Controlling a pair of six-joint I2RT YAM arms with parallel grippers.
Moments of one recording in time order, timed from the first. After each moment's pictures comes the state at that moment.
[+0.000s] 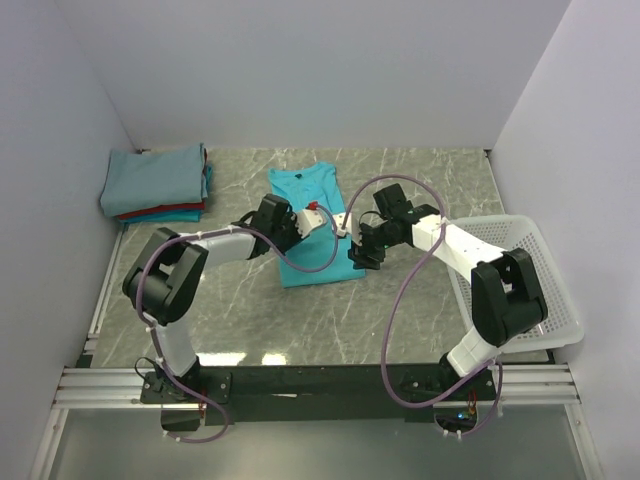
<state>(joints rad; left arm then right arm) -0.53 1.80 1.03 0.02 0.19 0.55 0.43 1.61 1.10 -0.60 -0.61 -1.00</state>
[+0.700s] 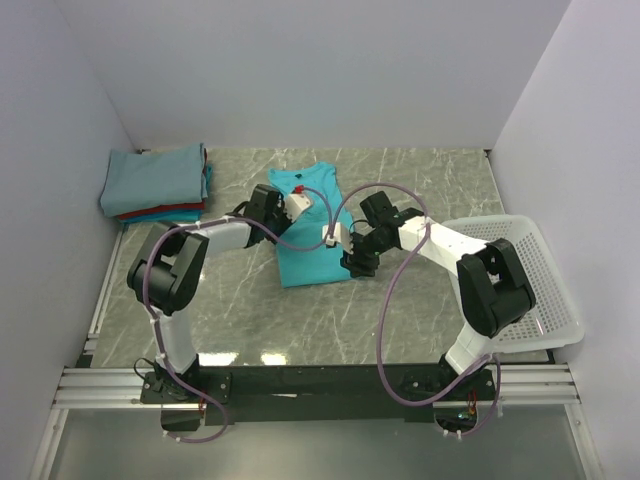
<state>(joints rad) -0.46 1.88 1.10 0.01 0.07 0.49 0.49 1.69 1.10 -0.61 -0.53 -0.97</state>
